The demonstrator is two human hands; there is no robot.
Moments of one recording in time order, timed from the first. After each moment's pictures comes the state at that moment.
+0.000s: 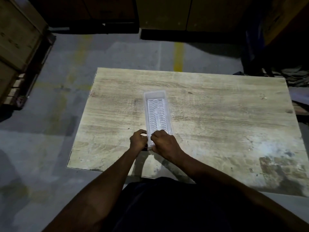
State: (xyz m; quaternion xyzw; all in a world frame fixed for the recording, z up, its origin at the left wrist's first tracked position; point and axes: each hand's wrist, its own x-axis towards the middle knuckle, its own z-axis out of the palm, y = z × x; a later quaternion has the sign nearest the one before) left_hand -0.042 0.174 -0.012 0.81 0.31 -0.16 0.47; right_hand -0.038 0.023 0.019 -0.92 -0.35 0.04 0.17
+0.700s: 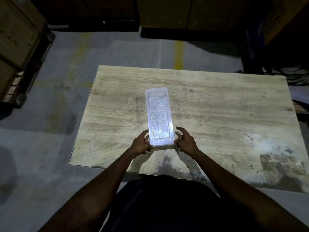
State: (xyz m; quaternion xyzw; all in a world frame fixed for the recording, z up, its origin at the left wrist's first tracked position) left_hand -0.061 0.185 -0.008 0.76 0.25 -0.32 0.51; right_hand -0.029 -0.043 -0.019 -0.82 0.09 0.30 0.48
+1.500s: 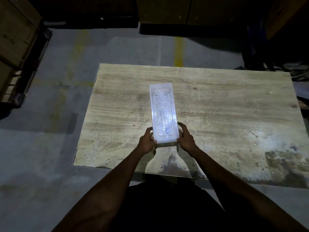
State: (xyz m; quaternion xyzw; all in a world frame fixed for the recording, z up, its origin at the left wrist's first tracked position) left_hand -0.055 0.183 -0.024 0.83 0.17 -0.26 0.46; right_hand -0.029 -0.011 -0.010 -0.85 0.09 0.28 0.44
